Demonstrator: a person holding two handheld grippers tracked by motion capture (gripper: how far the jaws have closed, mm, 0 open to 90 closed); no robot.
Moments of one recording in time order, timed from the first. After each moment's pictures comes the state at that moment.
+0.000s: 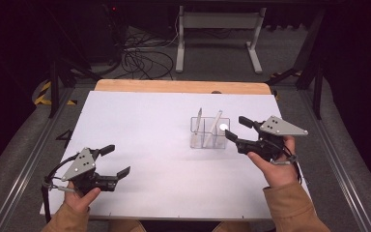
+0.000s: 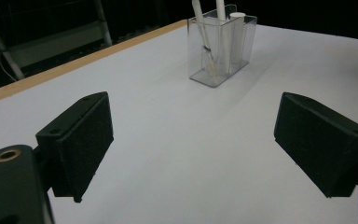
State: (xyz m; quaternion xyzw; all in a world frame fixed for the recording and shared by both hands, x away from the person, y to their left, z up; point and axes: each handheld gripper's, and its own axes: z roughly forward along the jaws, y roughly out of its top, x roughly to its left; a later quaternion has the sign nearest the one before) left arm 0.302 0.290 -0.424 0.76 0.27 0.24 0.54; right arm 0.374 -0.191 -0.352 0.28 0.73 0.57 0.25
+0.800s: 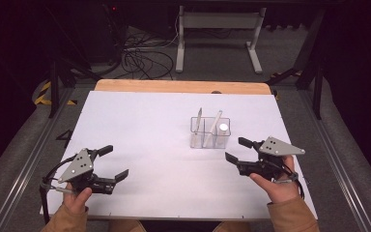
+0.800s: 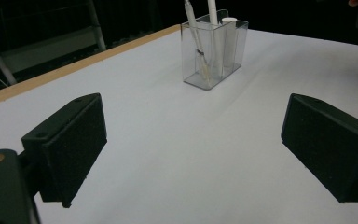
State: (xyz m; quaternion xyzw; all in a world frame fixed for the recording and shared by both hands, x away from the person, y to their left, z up) left arm 0.300 0.293 -0.426 0.76 0.26 0.24 0.55; right arm 0.349 -0.202 -0.397 0.28 0.76 0.56 0.20
